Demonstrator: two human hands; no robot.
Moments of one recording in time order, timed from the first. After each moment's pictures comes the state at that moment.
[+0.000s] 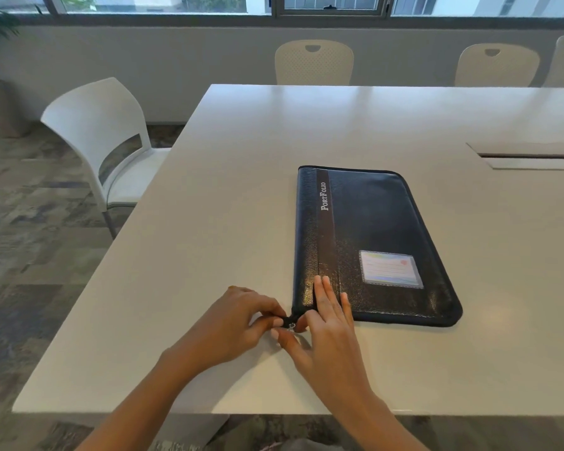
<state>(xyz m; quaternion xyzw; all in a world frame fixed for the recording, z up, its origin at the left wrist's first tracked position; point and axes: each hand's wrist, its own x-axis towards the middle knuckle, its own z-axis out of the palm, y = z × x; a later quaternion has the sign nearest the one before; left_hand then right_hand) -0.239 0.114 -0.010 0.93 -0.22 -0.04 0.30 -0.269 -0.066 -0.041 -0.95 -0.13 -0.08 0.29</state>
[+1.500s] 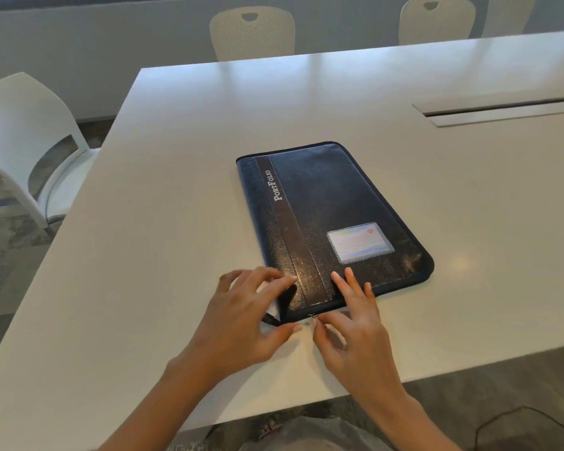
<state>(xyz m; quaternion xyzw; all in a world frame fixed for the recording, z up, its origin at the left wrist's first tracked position) -0.235 0.046 -0.003 0.95 -0.29 0.03 0.14 -0.287 -0.149 -0.046 -0.94 -0.05 -0.15 0.32</state>
